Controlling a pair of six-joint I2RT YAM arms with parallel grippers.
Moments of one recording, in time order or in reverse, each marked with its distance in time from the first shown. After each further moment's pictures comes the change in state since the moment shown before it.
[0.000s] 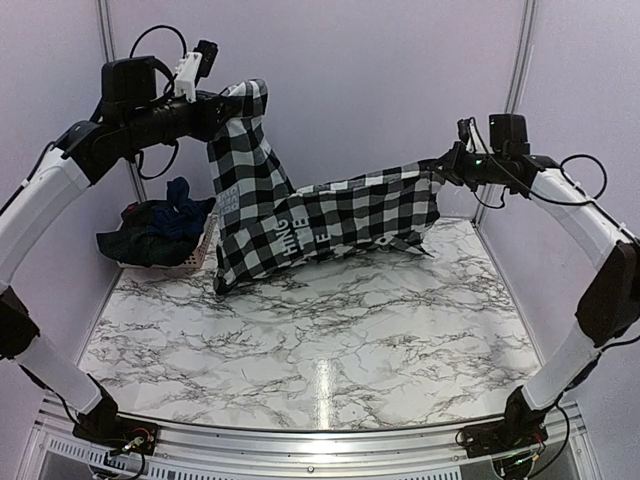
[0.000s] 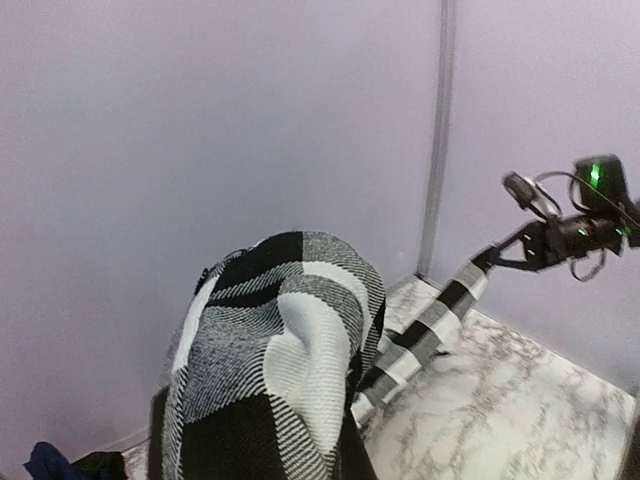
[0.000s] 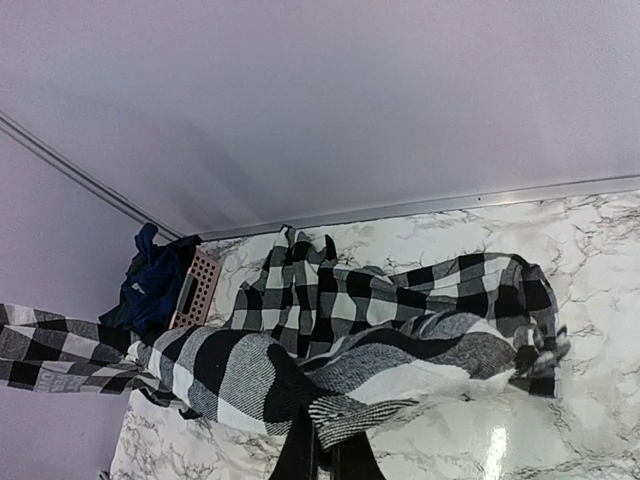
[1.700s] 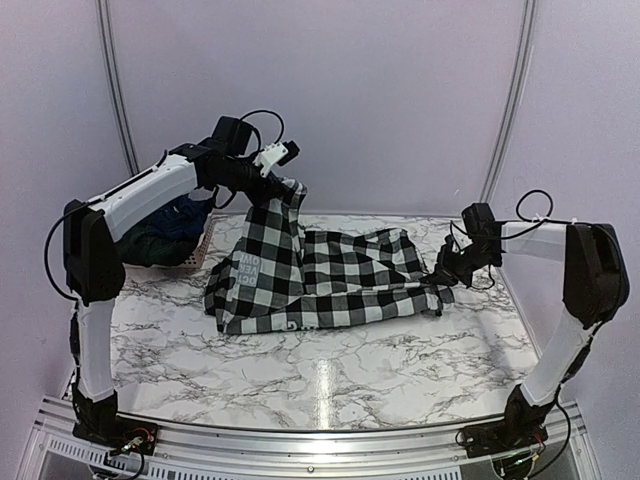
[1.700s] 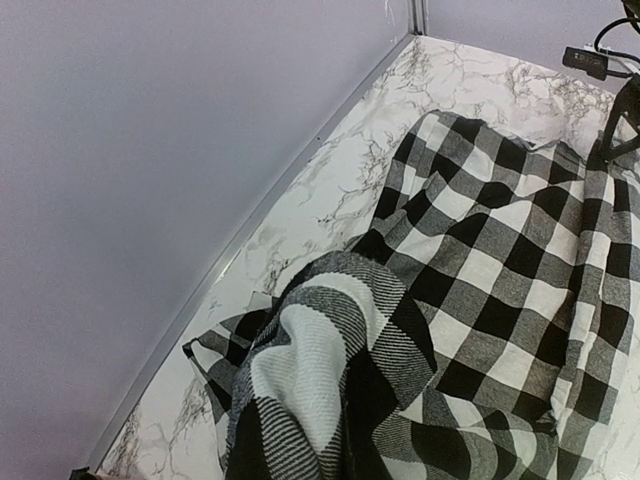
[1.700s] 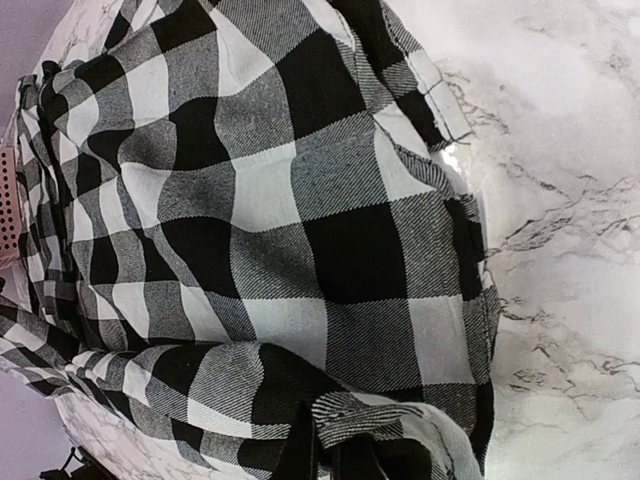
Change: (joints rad) left arm 0.057 0.570 0.236 -0.212 0.162 0.452; right arm -0.055 0.119 -0.482 -0.078 0.012 0.004
